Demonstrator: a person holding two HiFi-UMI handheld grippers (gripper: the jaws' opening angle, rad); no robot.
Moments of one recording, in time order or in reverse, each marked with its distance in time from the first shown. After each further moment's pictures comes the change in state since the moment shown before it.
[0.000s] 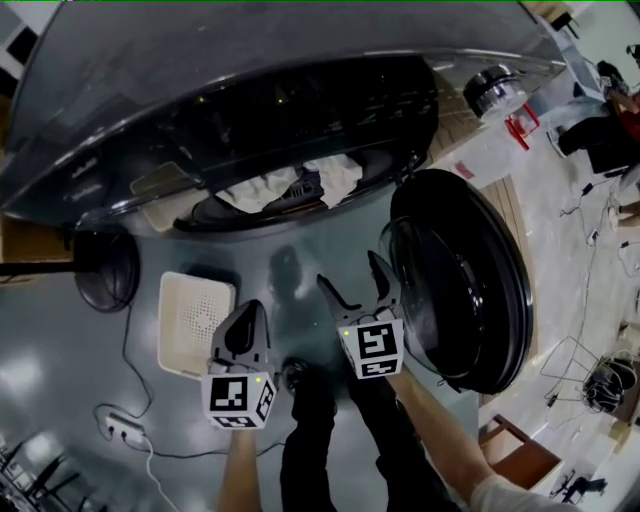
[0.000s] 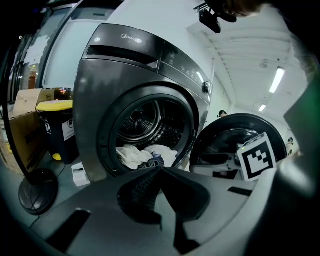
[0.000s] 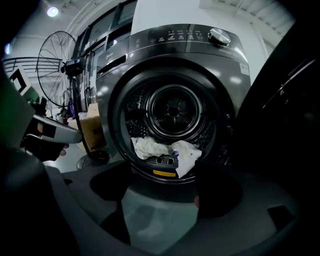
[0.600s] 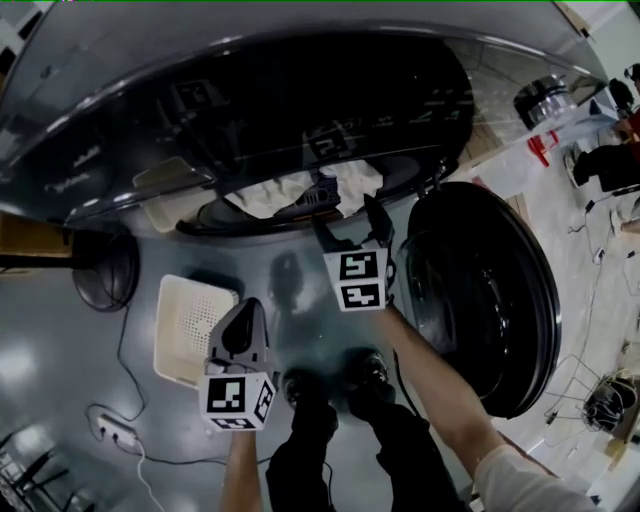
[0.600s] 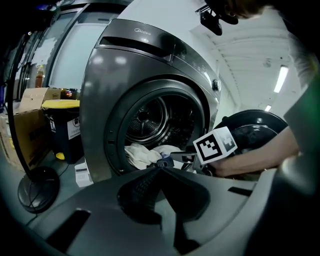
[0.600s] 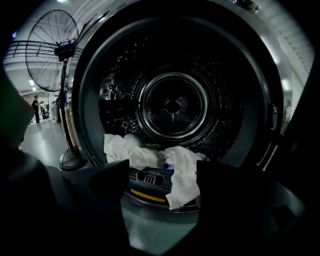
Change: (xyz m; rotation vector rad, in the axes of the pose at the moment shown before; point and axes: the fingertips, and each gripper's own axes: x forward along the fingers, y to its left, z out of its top) left arm 0.025 0.033 -0.014 -0.021 -0.044 0.053; right arm 0.142 -0.030 0.017 -0.082 0.012 -0.049
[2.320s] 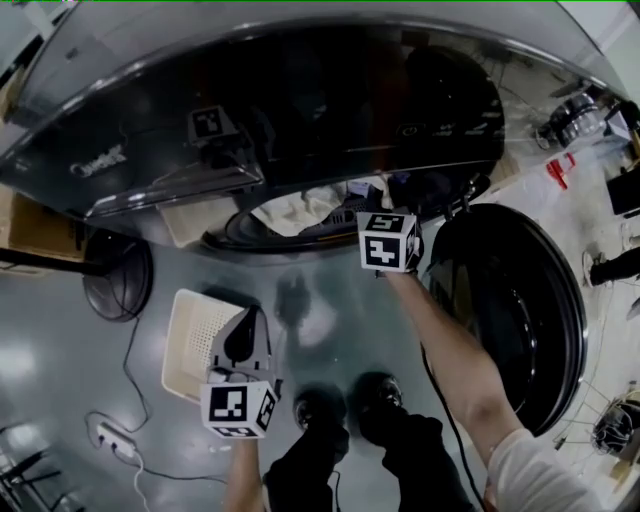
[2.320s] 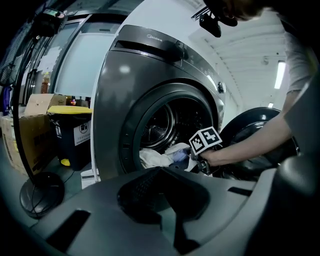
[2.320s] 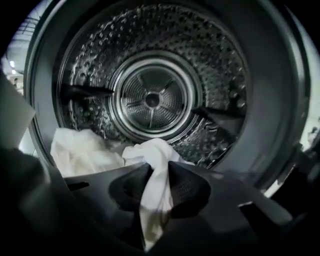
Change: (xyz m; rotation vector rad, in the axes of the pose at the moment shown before) left arm 0.002 0.041 -0.002 0.012 -0.084 0.050; right arm 0.069 -0.069 0.008 -0.024 0.071 -0.230
